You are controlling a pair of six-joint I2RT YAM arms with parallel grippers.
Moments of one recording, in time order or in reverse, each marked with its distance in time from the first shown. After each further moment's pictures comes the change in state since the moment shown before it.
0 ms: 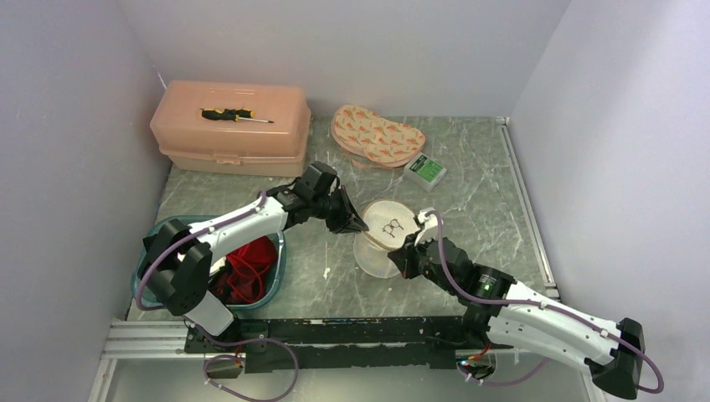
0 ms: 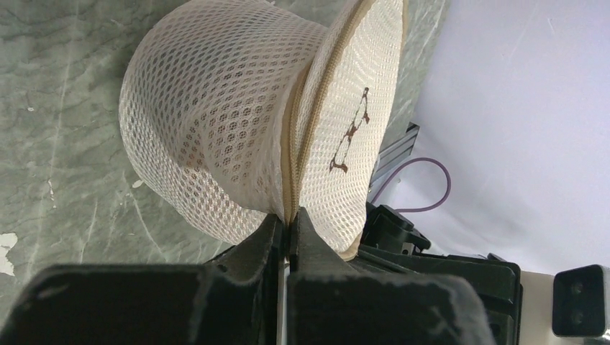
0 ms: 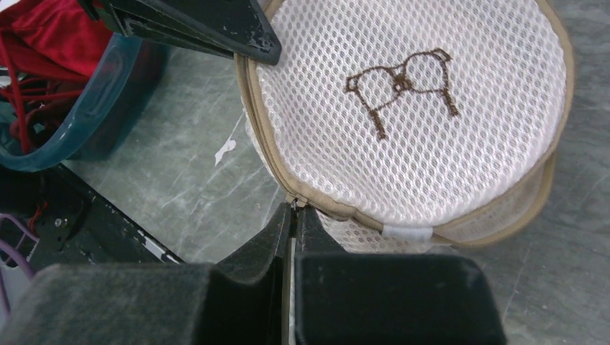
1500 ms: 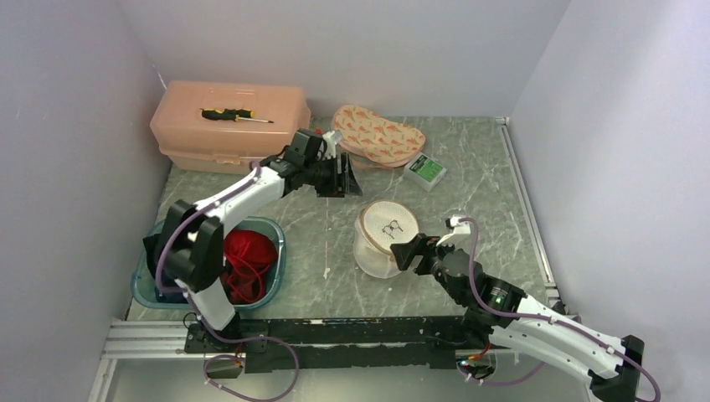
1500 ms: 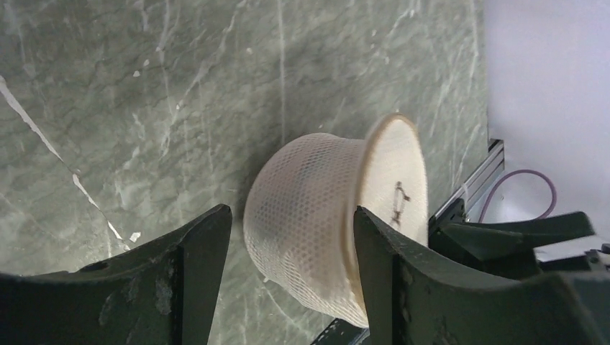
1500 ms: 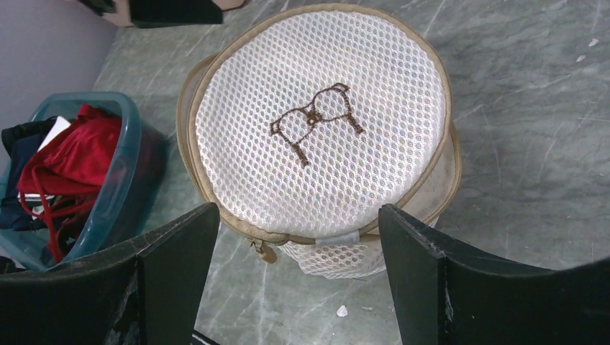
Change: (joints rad) left arm 0.169 0.109 0.219 -0.030 0.022 0.525; right arm -0.001 -0.200 -0.119 0.022 0.238 0.198
